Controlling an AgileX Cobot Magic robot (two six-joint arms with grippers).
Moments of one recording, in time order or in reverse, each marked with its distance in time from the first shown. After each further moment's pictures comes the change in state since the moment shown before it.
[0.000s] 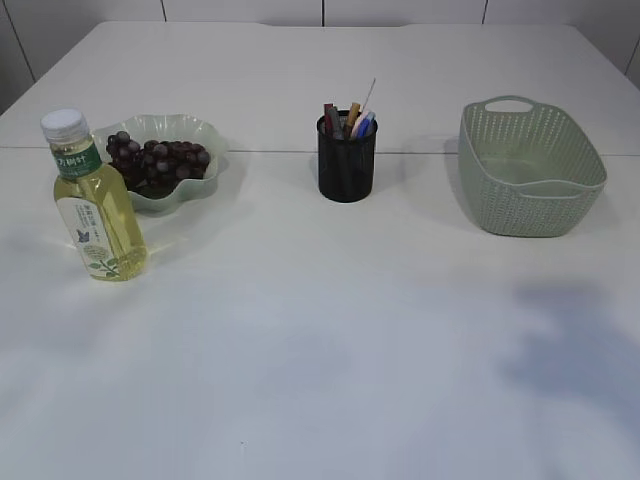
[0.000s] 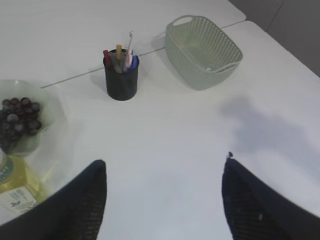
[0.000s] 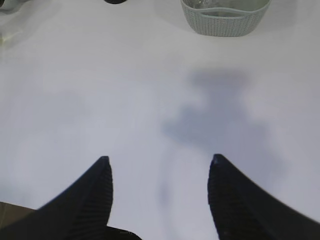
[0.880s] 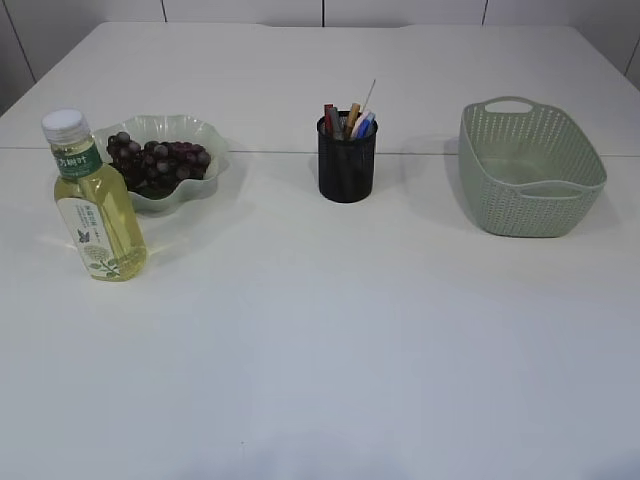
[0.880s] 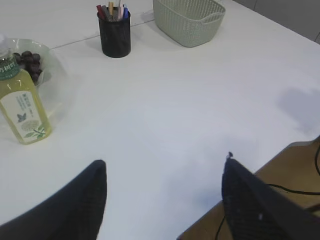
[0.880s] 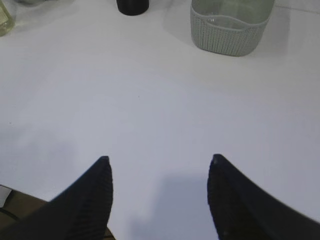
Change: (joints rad) left arm -0.002 -0.842 0.703 -0.052 0.019 0.114; right arm 0.000 -0.634 0.453 0.007 -0.096 -0.185
